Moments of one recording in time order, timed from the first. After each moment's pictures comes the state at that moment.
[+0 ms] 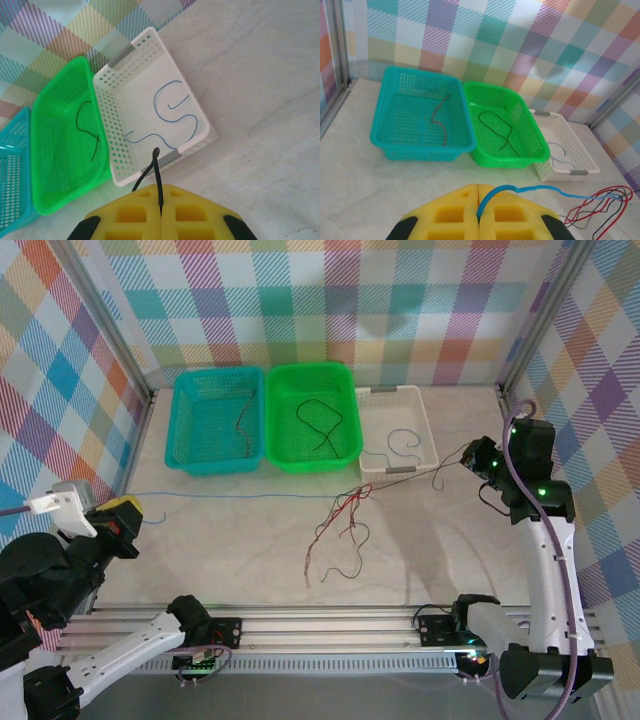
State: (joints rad) left arm -0.78 0.53 1.52 -1.27 -0.57 -0.49; right arm -0.06 0.98 1.17 -0.82 -0.16 0.57
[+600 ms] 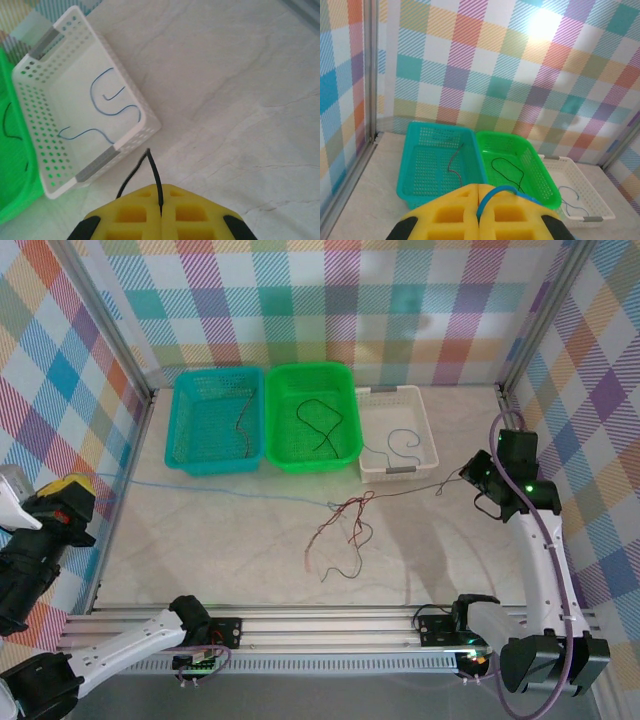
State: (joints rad) left arm -0.82 0.65 1.82 -1.27 -0.72 -0.33; right arm -0.06 1.02 1.05 -0.82 0.01 0.57
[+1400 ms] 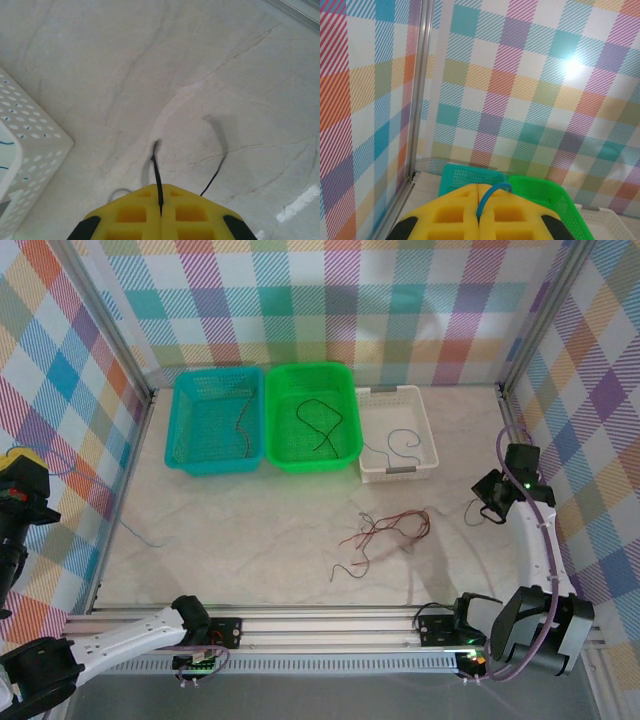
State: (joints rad) left arm -0.90 0.73 1.99 -1.17 -0.98 -0.16; right arm -0.23 1.13 0.87 -0.72 0.02 0.62
